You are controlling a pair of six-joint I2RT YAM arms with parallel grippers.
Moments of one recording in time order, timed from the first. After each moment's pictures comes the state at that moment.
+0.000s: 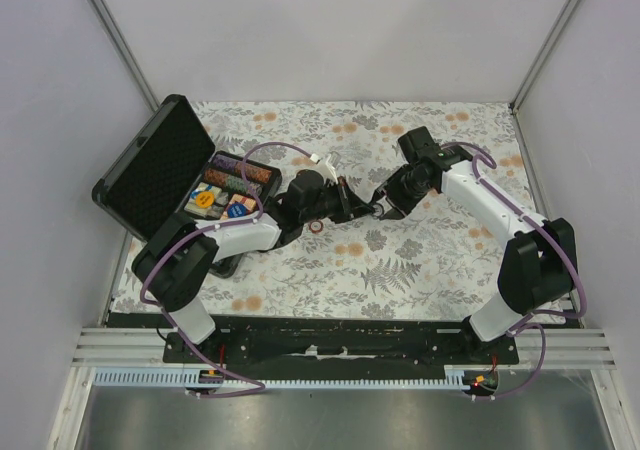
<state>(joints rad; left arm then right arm) -0.76 1.68 0.91 0.44 0.29 -0.90 0.40 1.60 1.32 -0.90 -0.23 1.22</state>
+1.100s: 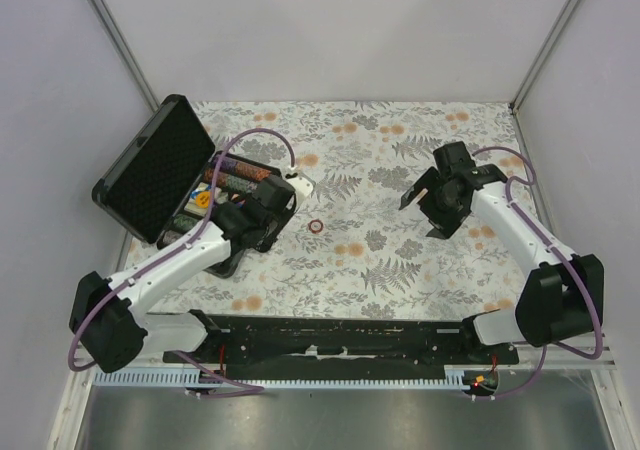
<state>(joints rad) -0.74 1.26 0.99 -0.60 -0.33 0.10 0.24 1.40 1.12 -0.90 -0.05 1.01</state>
